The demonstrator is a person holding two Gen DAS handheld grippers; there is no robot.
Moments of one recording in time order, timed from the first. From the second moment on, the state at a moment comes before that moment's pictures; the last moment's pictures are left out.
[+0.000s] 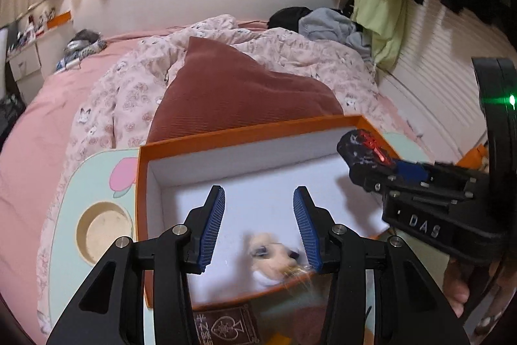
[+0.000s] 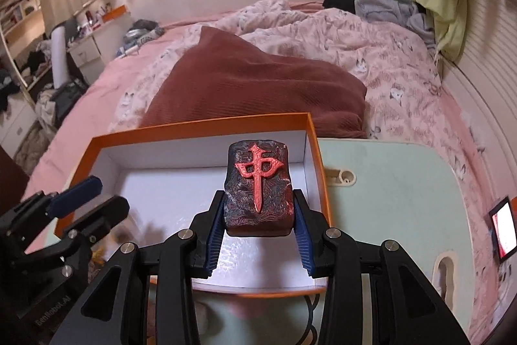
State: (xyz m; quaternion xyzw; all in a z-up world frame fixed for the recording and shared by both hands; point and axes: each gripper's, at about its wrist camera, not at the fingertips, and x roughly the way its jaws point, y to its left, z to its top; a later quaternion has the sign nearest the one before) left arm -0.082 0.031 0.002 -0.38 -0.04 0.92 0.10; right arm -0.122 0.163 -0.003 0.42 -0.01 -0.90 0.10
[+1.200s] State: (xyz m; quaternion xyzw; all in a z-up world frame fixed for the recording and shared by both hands) left arm 0.094 0.045 -0.036 -0.41 0.02 0.90 0.11; right arm 0.080 0.161 -0.036 0.40 0.10 -0.91 0.08
